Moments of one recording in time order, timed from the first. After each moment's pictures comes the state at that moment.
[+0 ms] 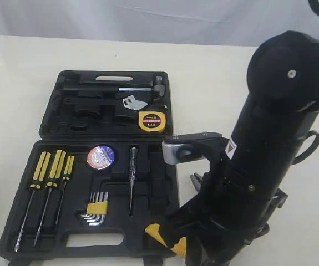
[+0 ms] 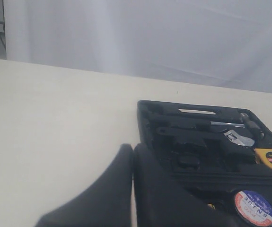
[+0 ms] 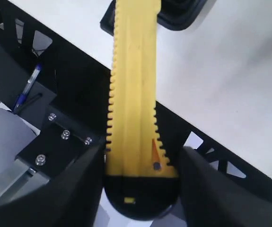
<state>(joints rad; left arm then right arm) -0.10 0.00 0.01 0.02 0.27 -0.18 0.64 1.51 -0.92 0.45 1.22 0.07</state>
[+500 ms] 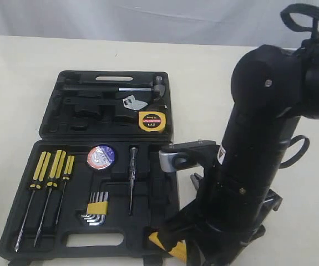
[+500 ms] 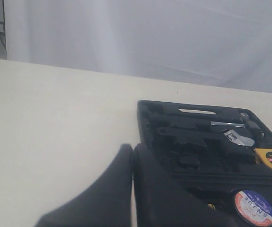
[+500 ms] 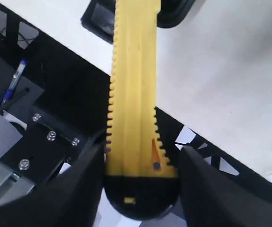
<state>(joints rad) -0.10 0.00 0.01 0.02 0.27 -0.18 0.64 1.57 -0.92 0.44 1.22 0.06</state>
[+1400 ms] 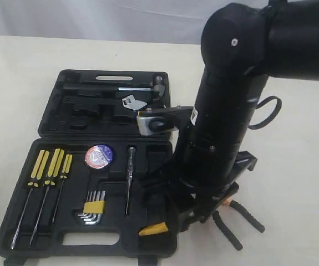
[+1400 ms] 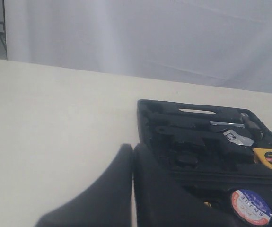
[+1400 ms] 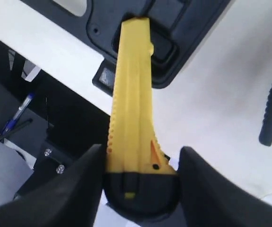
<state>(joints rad) -0.10 0.00 0.01 0.02 0.27 -0.18 0.64 1.66 -1.14 0.35 1.27 0.10</state>
